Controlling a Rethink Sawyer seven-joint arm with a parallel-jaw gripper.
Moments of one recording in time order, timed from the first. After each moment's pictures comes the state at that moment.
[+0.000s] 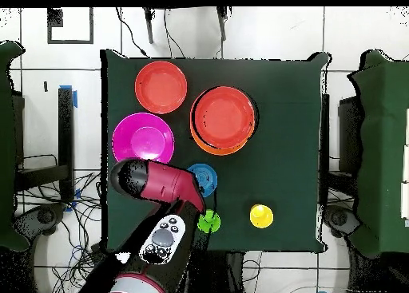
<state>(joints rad) 0.27 -0.50 -0.38 1.74 0.36 0.54 2.10</state>
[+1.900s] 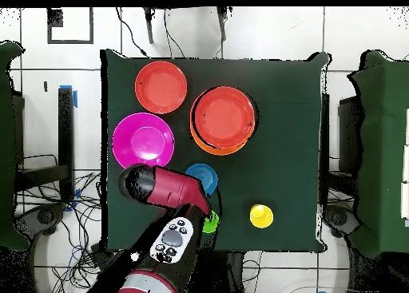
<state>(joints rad) 0.25 -0.50 -0.36 1.79 0.35 0.50 2.10</state>
